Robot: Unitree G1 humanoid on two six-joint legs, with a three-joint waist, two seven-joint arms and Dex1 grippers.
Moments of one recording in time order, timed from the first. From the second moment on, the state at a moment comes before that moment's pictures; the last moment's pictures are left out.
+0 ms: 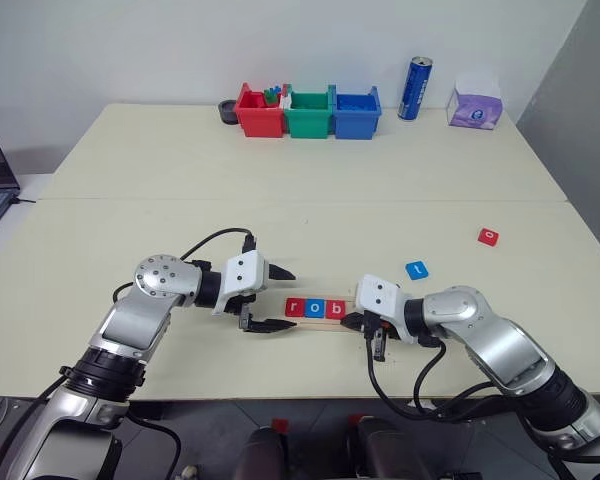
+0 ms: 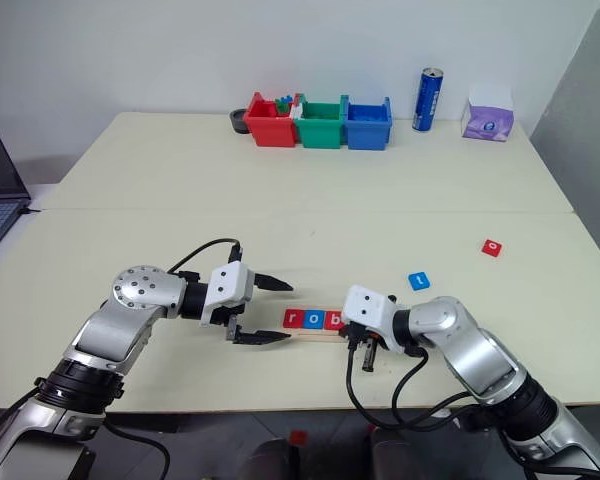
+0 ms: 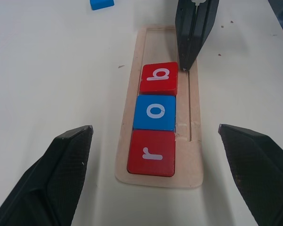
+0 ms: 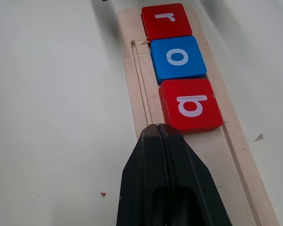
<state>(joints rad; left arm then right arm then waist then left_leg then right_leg) -0.45 0.71 -0.21 0.04 -0.19 0.13 -1.28 -0.43 -0.59 0.47 -0.37 0.10 0.73 0.88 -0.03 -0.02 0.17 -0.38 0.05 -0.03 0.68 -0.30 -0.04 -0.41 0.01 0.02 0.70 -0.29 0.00</state>
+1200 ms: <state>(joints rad) -0.54 0.56 -0.22 -0.10 -0.26 0.39 -1.15 -0.27 -0.41 -0.17 -0.37 0.11 0.85 0.28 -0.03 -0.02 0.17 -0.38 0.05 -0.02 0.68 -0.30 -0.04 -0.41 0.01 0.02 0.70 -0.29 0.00</state>
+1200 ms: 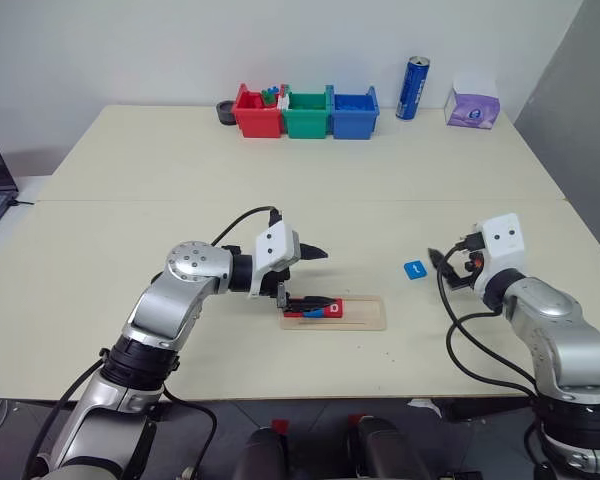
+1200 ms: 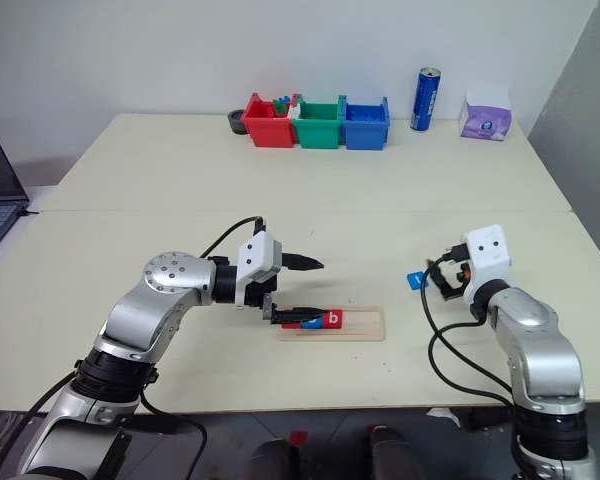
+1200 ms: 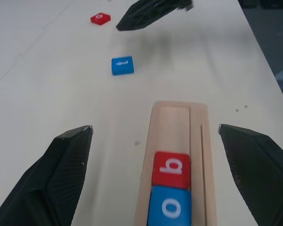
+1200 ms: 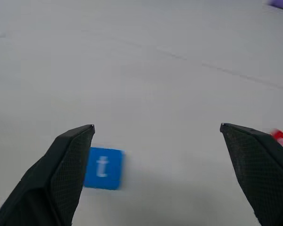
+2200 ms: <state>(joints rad) -0.71 0.50 -0.28 -0.08 -0.26 0.51 -1.10 -0.69 -0.28 -0.37 0.58 0.10 0.39 -0.22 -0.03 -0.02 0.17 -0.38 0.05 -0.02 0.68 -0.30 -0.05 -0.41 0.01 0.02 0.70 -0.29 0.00</state>
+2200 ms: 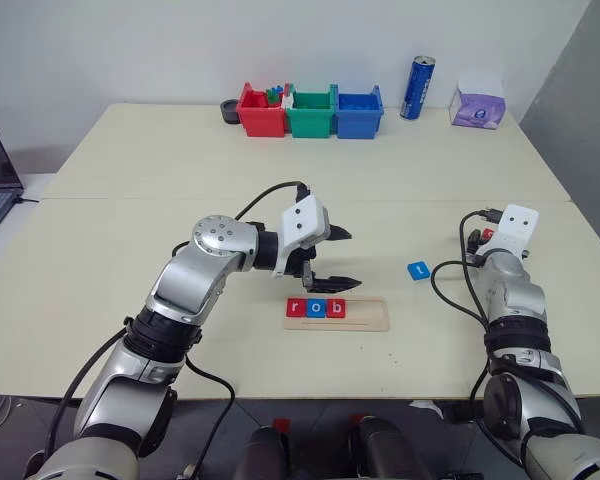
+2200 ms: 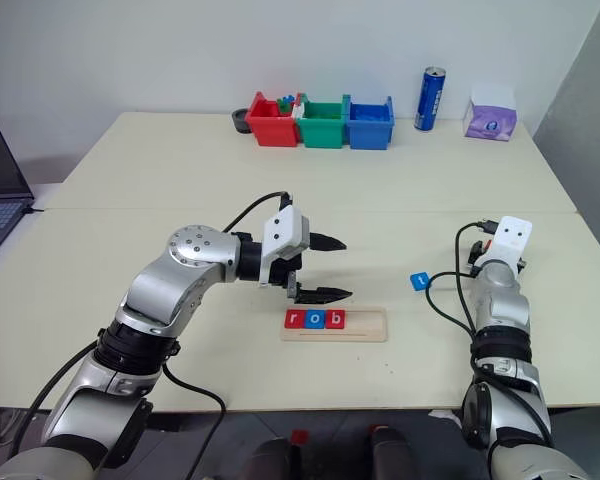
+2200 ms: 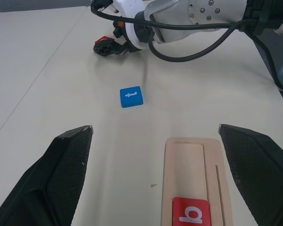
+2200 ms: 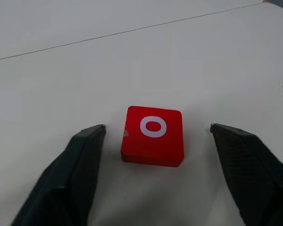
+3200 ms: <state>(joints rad) -0.68 0.55 -0.27 0.00 -0.27 0.50 -1.17 0.23 0.00 0.11 -0.84 0.08 0.97 -0.23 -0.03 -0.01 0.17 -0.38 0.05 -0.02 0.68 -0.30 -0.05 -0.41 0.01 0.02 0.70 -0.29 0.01</state>
